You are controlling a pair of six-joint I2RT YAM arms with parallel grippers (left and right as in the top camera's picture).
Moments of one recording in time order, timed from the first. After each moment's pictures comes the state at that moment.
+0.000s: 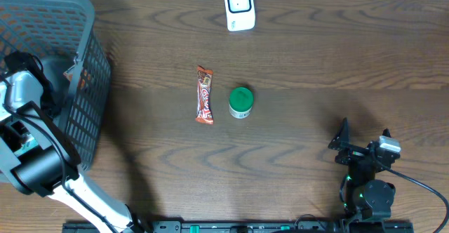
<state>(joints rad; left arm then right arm) 0.60 2.08 1.46 -0.85 -0.58 -0.35 0.02 0.01 0.01 -0.04 0.26 0.16</state>
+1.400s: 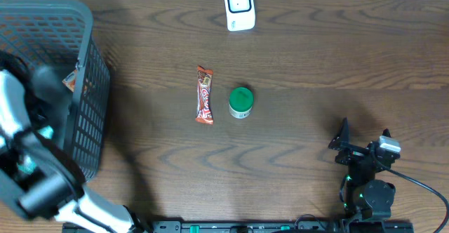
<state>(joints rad) 0.64 1.86 1.56 -1.20 -0.37 -0.52 0.02 0.01 0.01 -0.04 0.25 0.16</state>
